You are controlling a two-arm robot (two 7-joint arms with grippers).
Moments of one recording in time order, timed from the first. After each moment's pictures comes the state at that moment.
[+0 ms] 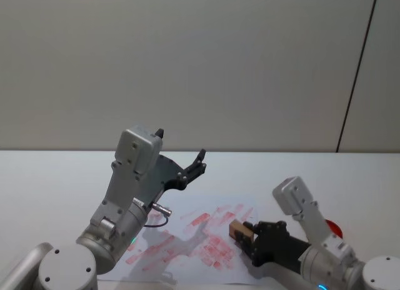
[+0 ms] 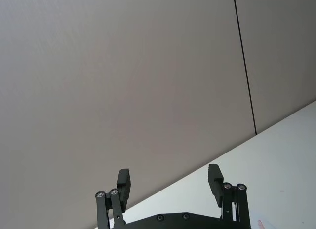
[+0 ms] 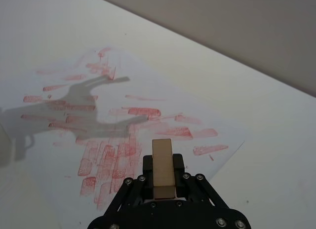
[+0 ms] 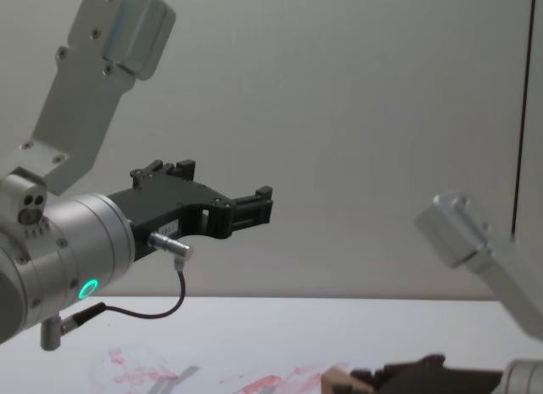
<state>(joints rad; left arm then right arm) -0.24 0.38 0.45 -1.63 -0.20 0.01 -0.01 0.21 0.23 -0.39 -1.40 0.06 0.23 0.46</state>
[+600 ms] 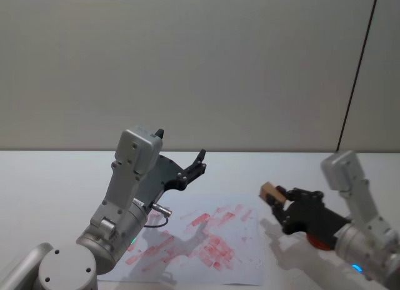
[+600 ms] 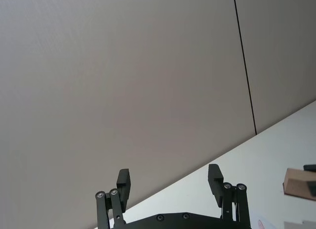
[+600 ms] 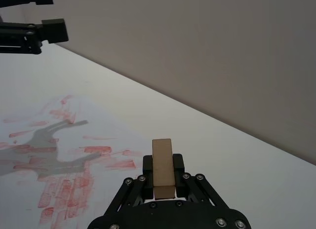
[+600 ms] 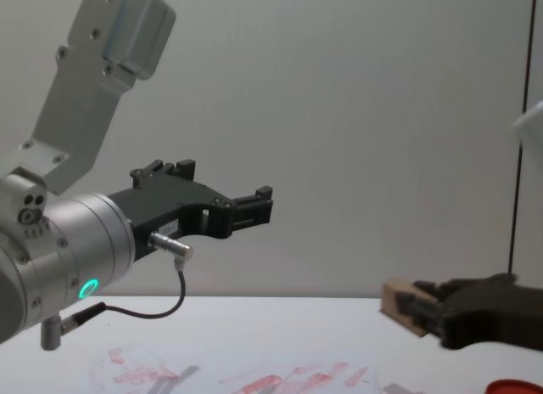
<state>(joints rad) -0.24 0.38 0.45 -1.63 -0.20 0.01 -0.01 0.15 0.31 -0.31 -1.56 0.16 0.17 0.36</state>
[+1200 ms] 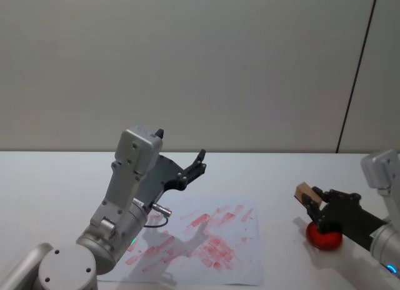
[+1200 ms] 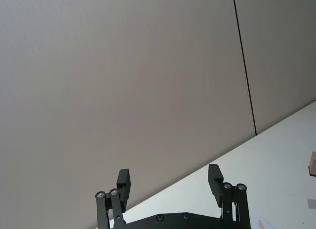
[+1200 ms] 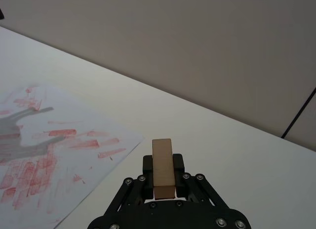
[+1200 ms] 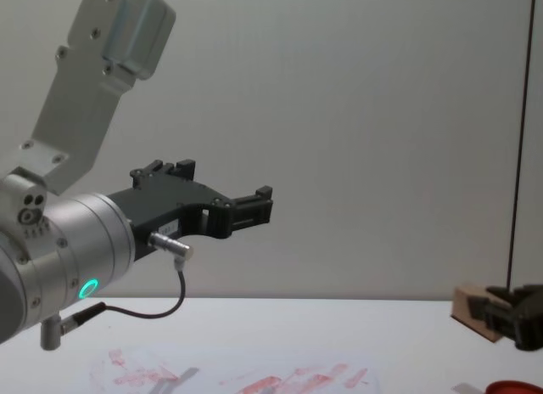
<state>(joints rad) -0.24 0.38 0.45 -1.63 -0.20 0.01 -0.01 0.11 0.40 -0.25 -1.59 0.24 0.21 0.32</state>
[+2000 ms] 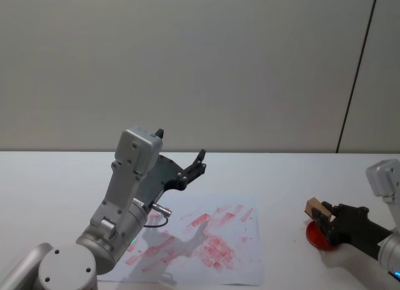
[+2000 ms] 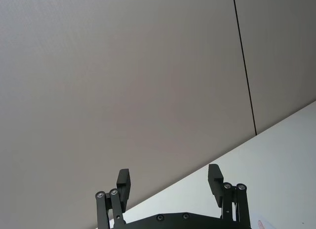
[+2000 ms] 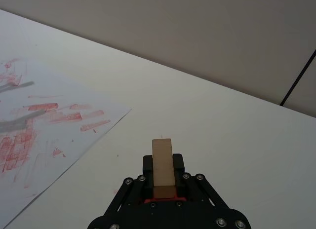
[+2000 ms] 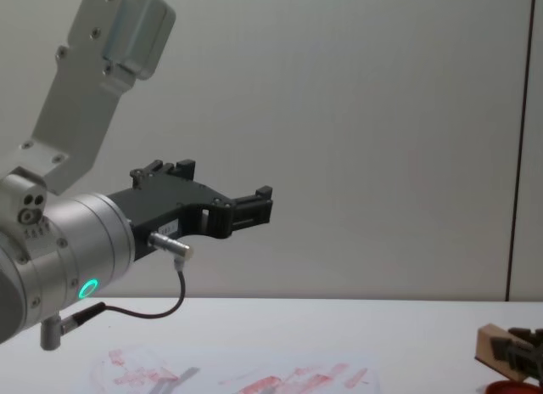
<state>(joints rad) -0.24 0.38 0.45 -1.63 -0.20 0.01 -0.01 0.12 0.41 -0.24 -1.51 0.25 0.24 0.35</state>
